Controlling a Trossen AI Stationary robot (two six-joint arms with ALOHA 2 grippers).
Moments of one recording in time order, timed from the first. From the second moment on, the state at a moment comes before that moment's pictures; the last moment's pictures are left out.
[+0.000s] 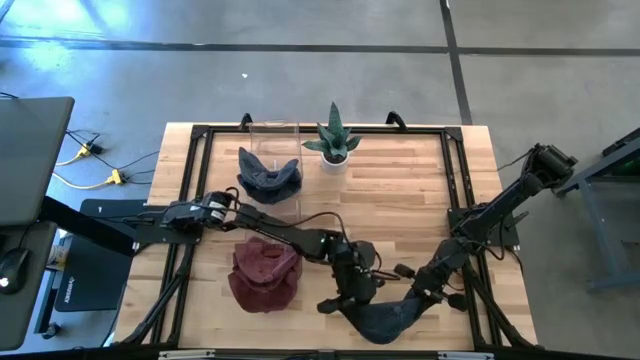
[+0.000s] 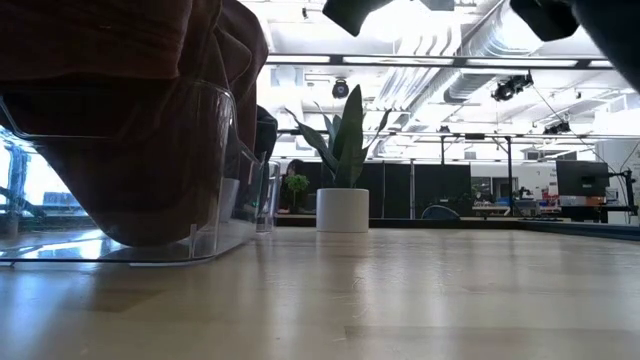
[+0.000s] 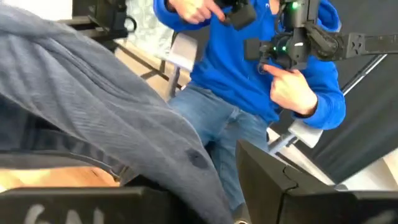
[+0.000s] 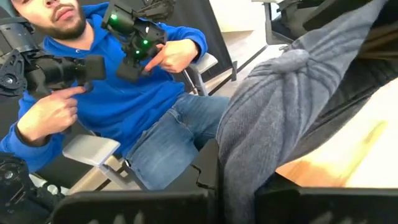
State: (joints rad) left arm -0.27 2.28 1.85 0.03 0.90 -0.03; right arm 0.69 1.17 0.38 0.57 -0.34 0.36
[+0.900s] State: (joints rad) left arm -0.25 2.28 1.85 0.23 0.86 -0.10; right arm 0.70 1.15 0.38 0.55 -0.42 0.33
